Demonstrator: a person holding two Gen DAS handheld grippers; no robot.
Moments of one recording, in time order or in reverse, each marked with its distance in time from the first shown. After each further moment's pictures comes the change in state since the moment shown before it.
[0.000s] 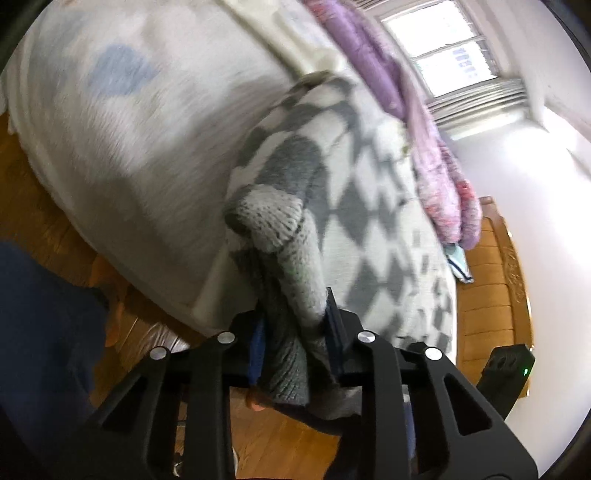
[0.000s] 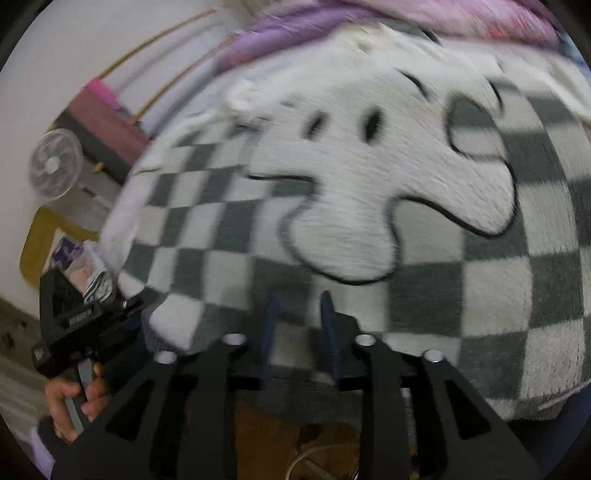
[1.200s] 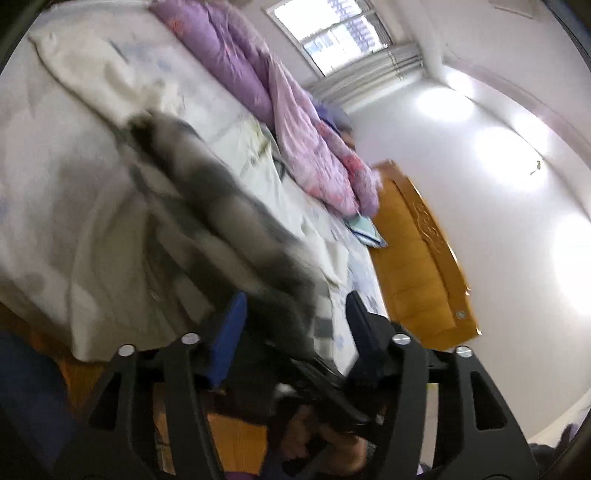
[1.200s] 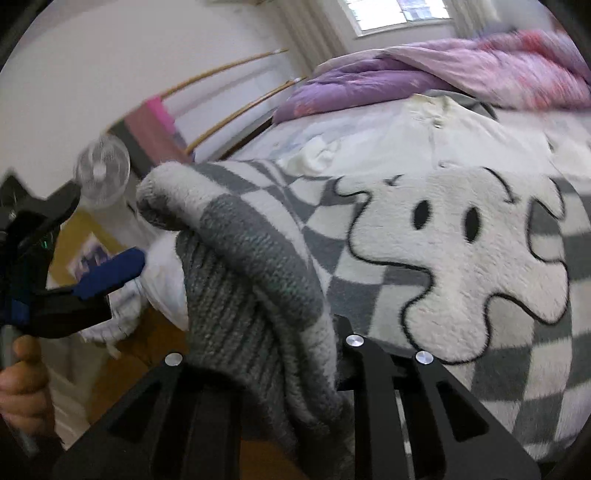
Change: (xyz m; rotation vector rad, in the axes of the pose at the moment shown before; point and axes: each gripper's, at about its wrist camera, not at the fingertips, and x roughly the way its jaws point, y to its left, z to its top) left arm -0.046 -0.125 0.028 0.263 -0.001 -0.280; right arm -0.021 0.027 0.016 0.009 -0.195 0.137
